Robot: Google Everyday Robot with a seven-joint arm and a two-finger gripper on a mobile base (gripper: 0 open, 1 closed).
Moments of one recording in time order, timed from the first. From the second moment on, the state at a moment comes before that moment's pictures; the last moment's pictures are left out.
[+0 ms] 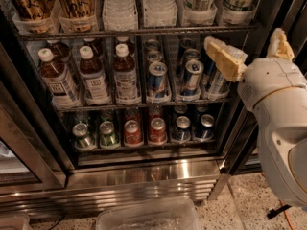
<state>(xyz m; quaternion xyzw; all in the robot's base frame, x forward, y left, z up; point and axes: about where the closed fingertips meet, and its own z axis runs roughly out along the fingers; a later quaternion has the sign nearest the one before) 0.518 -0.197 1.030 -0.06 0.62 0.01 0.79</state>
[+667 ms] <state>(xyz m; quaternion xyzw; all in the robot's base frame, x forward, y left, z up) 0.518 -0.197 1.030 -0.06 0.62 0.01 0.79</state>
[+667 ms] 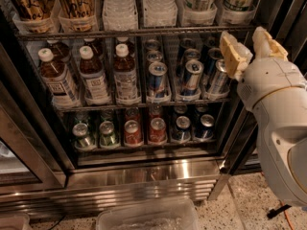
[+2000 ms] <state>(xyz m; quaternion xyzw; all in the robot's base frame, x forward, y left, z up) 0.532 -0.204 1.039 -0.05 0.61 0.00 0.79</state>
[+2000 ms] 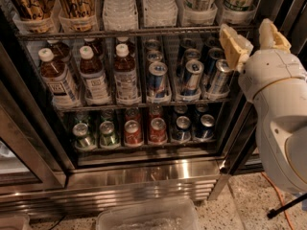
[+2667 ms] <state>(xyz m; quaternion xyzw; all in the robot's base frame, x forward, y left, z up) 0.557 -0.213 1.054 -0.06 0.59 0.00 0.80</state>
